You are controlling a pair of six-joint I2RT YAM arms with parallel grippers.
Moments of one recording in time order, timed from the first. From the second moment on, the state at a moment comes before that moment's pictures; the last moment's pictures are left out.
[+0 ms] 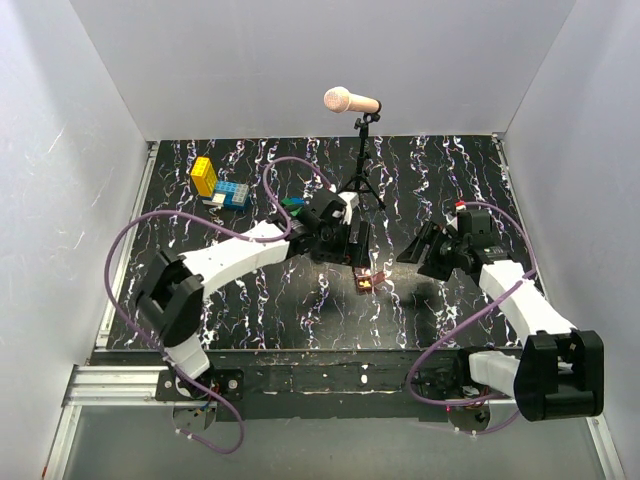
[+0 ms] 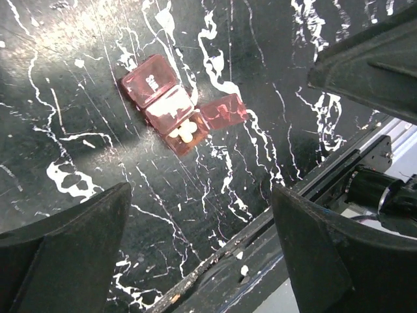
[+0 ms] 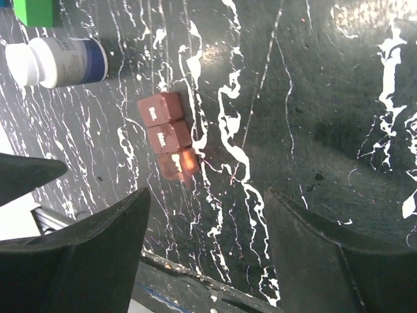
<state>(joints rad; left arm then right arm) -0.83 1.68 1.31 -0.46 0.18 -0.55 0.13 1.14 0.70 -0.44 -0.40 0.59</state>
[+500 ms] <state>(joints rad) -0.83 1.92 1.37 -0.44 0.17 -0.58 0.10 1.38 0.60 -0.29 -0.58 0.58</state>
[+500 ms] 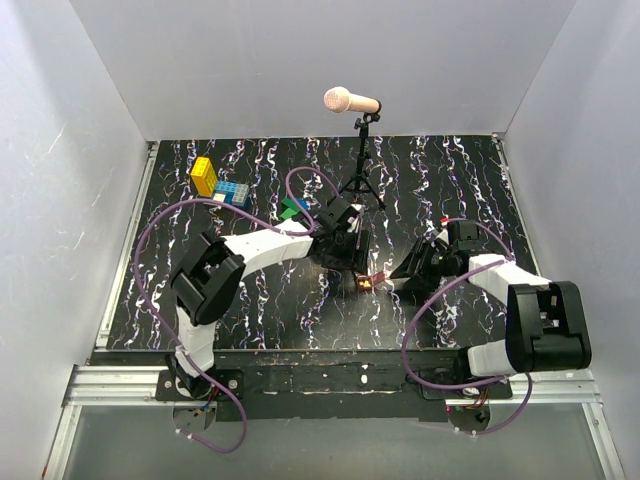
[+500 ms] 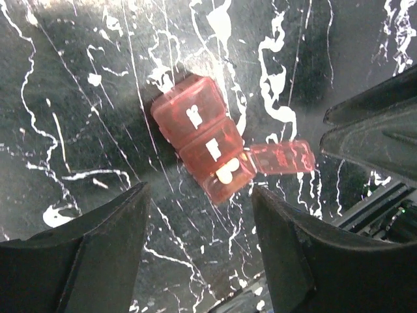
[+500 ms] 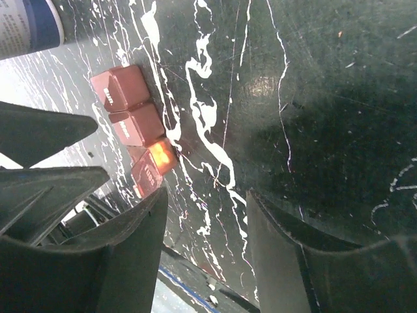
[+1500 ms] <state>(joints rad) -0.82 2.02 1.35 -0.25 0.16 -0.66 0.20 1.54 0.60 -0.11 -0.69 0.68</state>
